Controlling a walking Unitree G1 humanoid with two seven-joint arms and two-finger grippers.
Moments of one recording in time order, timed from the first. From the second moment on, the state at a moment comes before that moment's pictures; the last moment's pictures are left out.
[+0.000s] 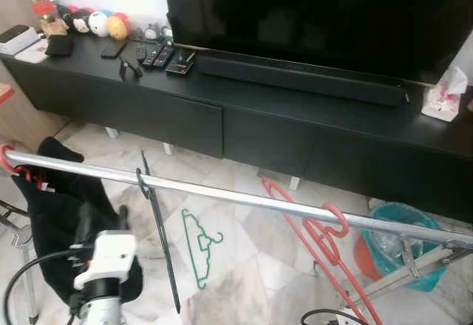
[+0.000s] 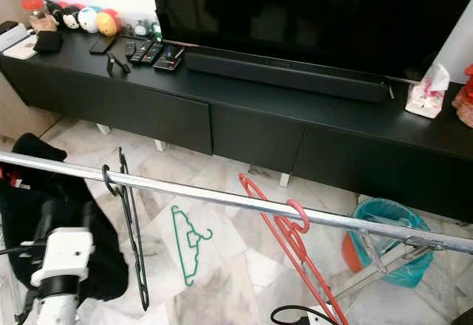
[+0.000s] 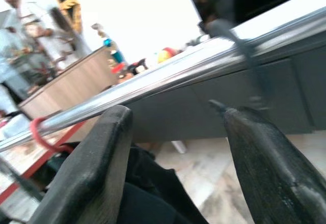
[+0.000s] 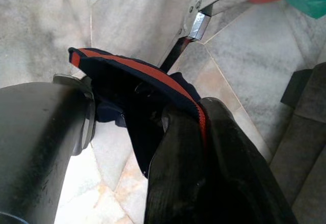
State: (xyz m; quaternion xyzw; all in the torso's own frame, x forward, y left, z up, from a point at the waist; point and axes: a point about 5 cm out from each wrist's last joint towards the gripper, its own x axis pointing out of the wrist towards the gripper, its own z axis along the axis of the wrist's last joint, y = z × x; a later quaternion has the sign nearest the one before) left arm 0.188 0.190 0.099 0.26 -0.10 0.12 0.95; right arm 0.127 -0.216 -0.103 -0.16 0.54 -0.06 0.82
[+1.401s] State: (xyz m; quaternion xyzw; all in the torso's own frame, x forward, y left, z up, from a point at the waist) left arm 0.232 0.169 0.090 0.10 0.02 0.00 0.99; right arm 0.129 -0.217 -0.102 -0.17 0.54 -0.05 0.82
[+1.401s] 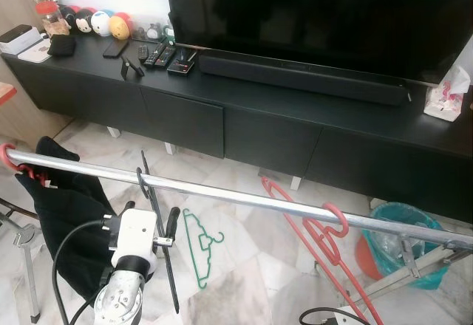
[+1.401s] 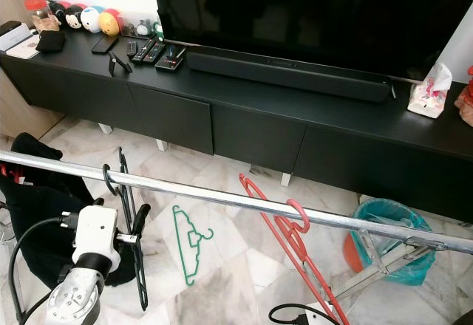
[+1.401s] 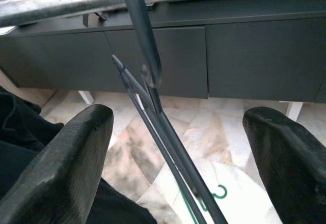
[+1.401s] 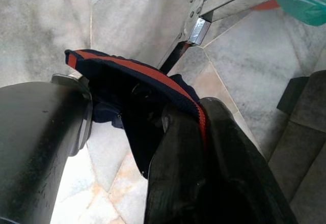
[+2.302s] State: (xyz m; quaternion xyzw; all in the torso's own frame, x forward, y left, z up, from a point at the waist) left arm 0.261 0.164 0.090 0.11 0.08 0.01 0.99; right arm 0.129 -0.217 -0.102 -0.17 0.54 -0.05 0.82
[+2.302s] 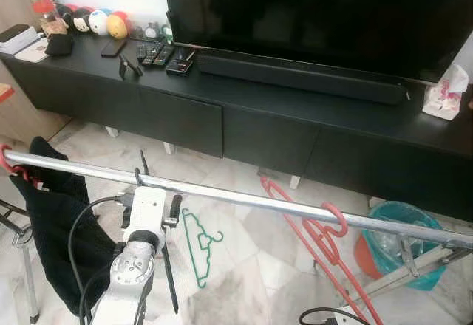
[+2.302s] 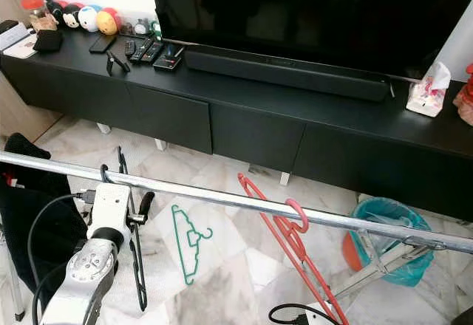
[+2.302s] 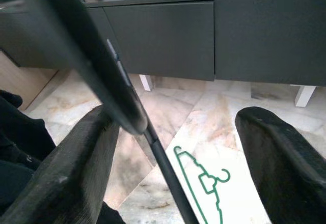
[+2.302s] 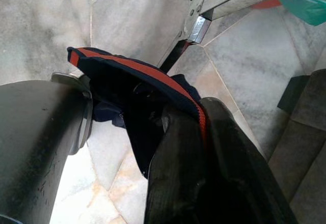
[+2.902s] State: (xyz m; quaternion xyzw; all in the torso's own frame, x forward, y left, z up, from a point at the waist) left arm 0.260 0.161 0.089 0.11 0.08 0.01 0.99; right arm 0.129 -0.217 -0.102 -0.17 0.54 -0.05 0.82
